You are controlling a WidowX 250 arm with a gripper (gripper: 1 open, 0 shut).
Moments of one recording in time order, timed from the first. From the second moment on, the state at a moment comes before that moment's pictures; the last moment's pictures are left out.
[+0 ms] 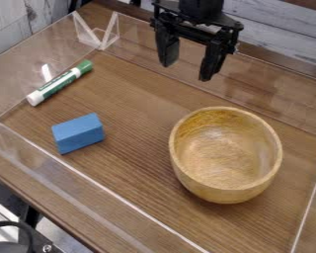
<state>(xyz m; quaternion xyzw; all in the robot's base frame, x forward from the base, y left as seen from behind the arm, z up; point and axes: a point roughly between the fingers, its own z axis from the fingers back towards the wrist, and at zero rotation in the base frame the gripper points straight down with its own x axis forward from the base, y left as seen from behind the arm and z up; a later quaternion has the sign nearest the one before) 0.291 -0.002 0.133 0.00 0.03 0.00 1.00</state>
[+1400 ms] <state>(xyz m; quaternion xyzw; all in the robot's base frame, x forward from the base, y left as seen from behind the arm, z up) 0.185 0.107 0.094 0.02 0.02 -0.30 0.95</state>
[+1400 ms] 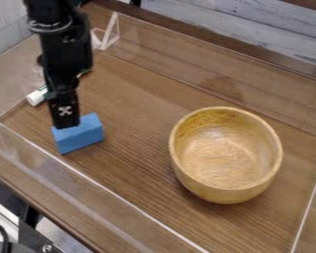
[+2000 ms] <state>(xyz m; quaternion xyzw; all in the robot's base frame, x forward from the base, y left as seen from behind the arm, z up) 0.189 0.116 0.063 0.01 0.01 -0.31 0.95</state>
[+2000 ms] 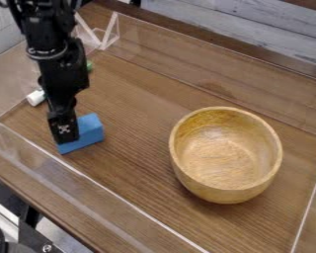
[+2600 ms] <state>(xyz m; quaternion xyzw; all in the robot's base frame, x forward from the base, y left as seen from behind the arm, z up) 0.190 0.118 0.040 0.00 -0.01 -0.31 0.95</state>
